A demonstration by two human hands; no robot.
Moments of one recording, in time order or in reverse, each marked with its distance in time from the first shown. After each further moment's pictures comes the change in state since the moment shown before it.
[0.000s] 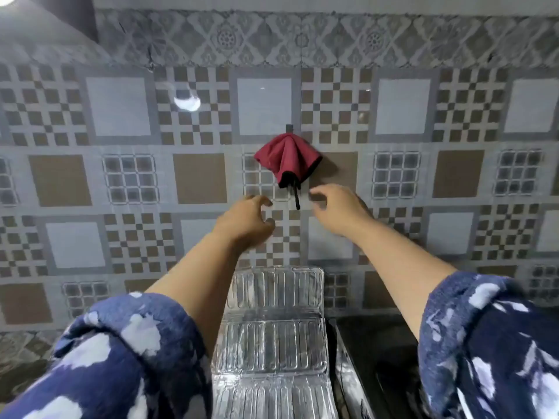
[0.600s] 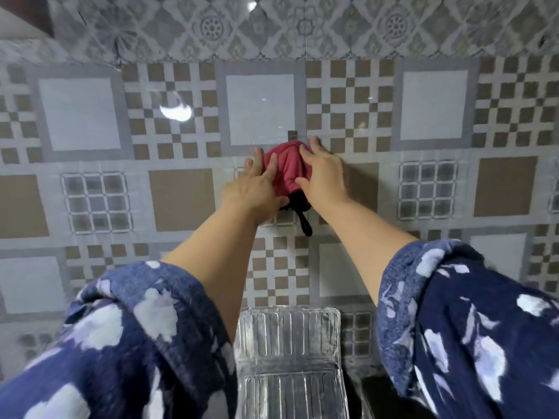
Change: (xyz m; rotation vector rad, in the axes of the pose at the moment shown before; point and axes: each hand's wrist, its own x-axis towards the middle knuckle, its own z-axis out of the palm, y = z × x) left_hand 0.136 -0.005 0.003 0.341 0.073 0.027; right_hand 0.135 0.000 0.035 0.063 0.332 -0.099
